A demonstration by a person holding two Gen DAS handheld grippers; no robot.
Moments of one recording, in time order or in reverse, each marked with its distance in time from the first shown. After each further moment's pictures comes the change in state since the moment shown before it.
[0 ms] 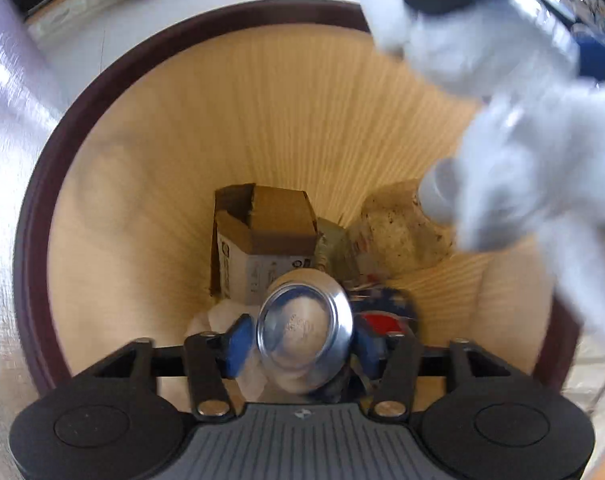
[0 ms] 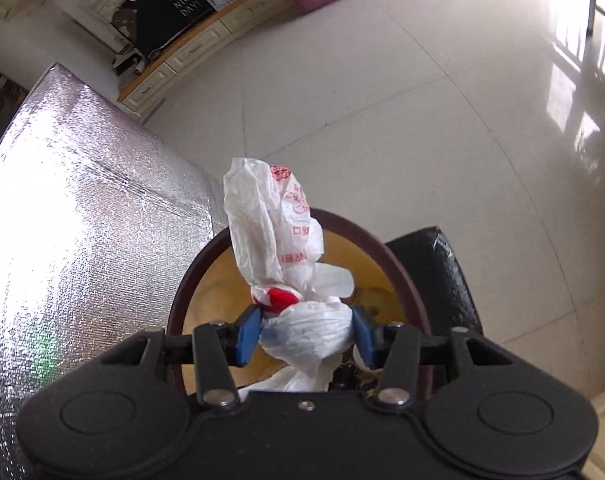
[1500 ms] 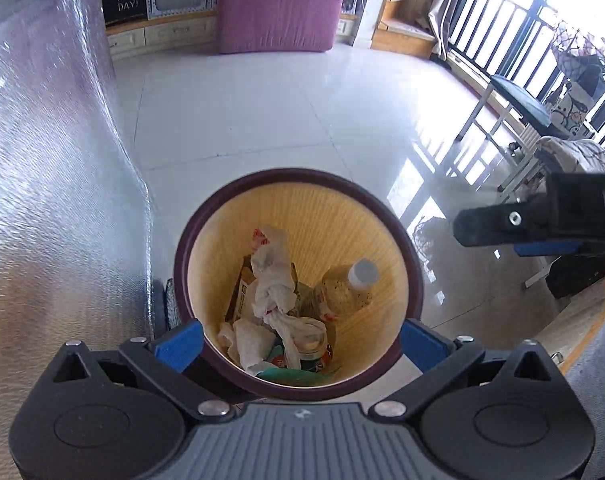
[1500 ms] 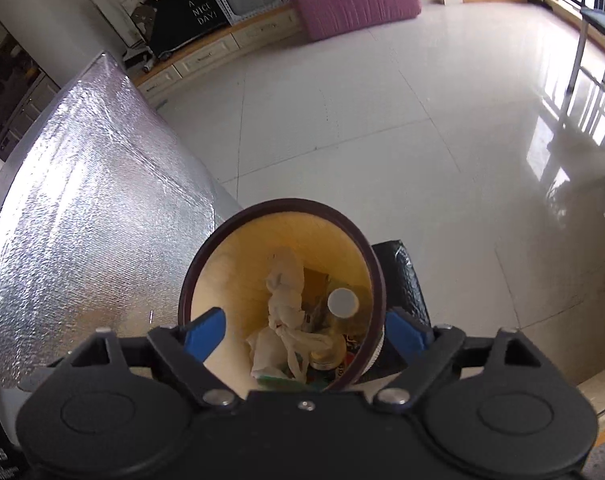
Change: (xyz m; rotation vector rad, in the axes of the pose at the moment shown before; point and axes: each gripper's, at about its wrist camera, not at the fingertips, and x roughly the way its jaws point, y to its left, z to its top) left arm -0.180 0.007 -0.038 -0.133 -0.243 -0.051; right arm -0.118 0.029 -0.045 -0.150 -0.093 -0.098
